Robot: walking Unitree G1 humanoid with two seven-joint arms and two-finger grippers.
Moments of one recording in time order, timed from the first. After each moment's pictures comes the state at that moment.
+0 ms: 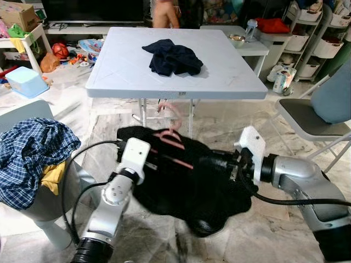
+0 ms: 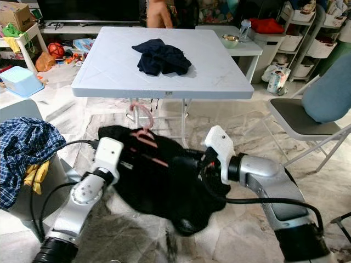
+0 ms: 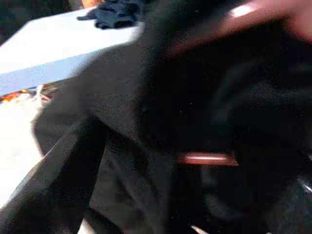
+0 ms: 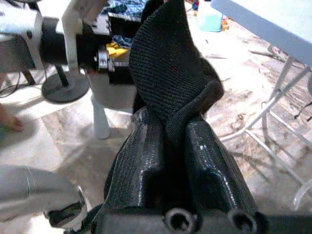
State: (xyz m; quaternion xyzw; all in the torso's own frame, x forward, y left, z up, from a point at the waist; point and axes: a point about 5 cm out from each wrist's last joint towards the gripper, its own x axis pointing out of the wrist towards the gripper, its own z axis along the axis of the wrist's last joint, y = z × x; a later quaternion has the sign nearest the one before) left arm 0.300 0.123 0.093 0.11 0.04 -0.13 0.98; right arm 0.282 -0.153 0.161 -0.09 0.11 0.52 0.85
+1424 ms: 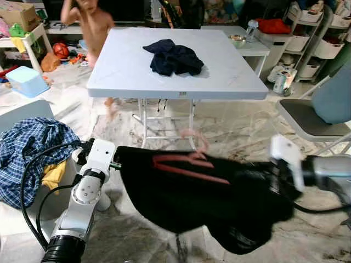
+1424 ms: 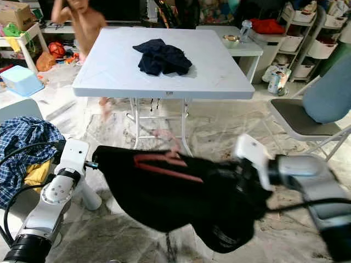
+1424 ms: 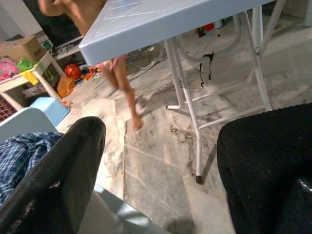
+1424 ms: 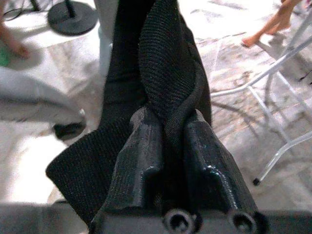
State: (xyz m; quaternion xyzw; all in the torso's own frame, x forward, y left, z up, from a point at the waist) left arm 0.304 0.197 0.083 0.20 0.07 -0.01 0.98; right arm 0.268 -0.225 0.167 -0.18 0.19 0.55 0.79
